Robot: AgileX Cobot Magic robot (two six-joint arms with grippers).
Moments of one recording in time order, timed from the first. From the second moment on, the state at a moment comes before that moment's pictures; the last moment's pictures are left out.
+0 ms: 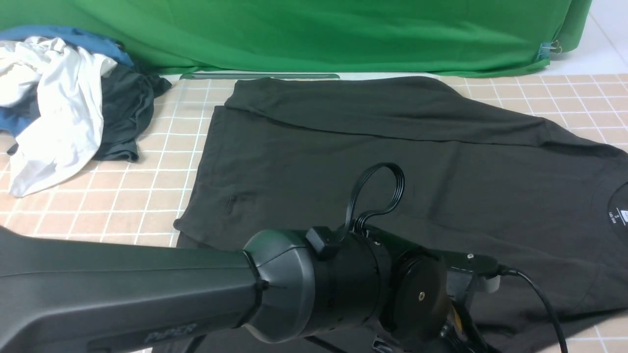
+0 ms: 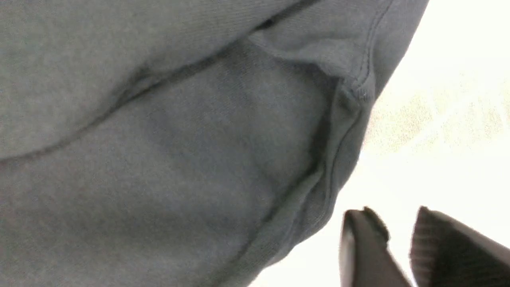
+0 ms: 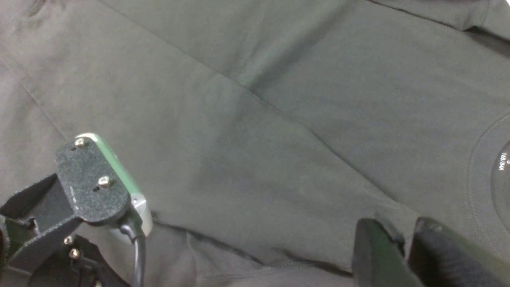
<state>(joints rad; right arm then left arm) 0.17 0.80 -0.83 0.14 0.89 -0.12 -1.05 1.86 -1.19 -0.48 0.57 -0.22</state>
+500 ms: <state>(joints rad) 0.17 0.80 -0.83 0.14 0.89 -0.11 -1.05 1.93 -1.19 -0.45 0.38 -0.32</state>
